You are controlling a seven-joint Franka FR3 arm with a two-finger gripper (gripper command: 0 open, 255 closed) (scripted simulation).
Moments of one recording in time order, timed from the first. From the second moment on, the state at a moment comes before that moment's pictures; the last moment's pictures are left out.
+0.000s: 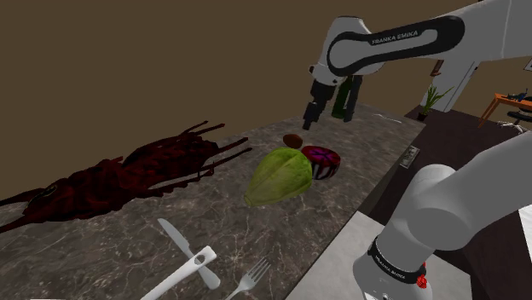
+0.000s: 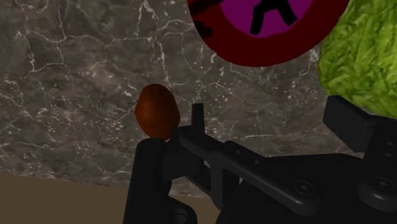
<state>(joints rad) 0.03 -0.50 -0.31 -2.43 -0.16 2.04 -0.34</state>
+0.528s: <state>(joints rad) 0.07 -0.22 -0.45 -2.36 -0.10 2.27 -0.60</state>
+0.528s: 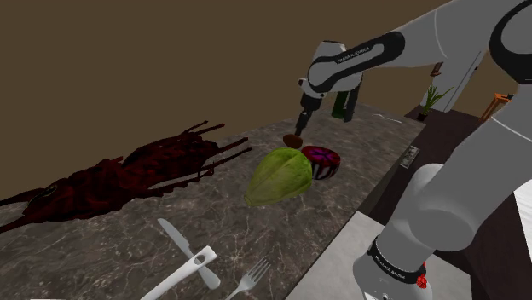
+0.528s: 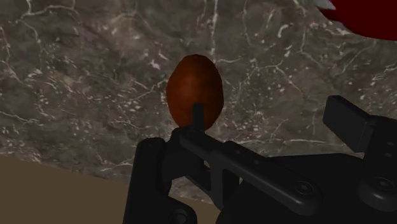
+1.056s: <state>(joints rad) 0.08 0.04 -0.51 -2.24 0.06 2.42 -0.86</state>
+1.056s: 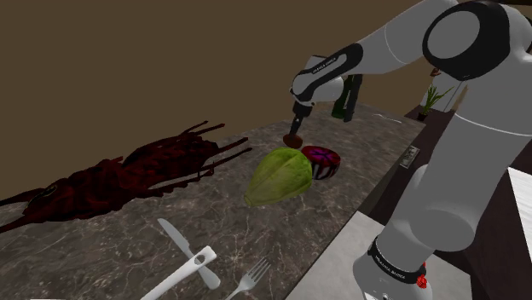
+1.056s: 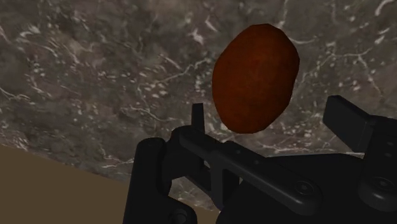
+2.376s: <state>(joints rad) 0.07 0.13 -0.50 -2.25 0.13 2.49 -0.91</state>
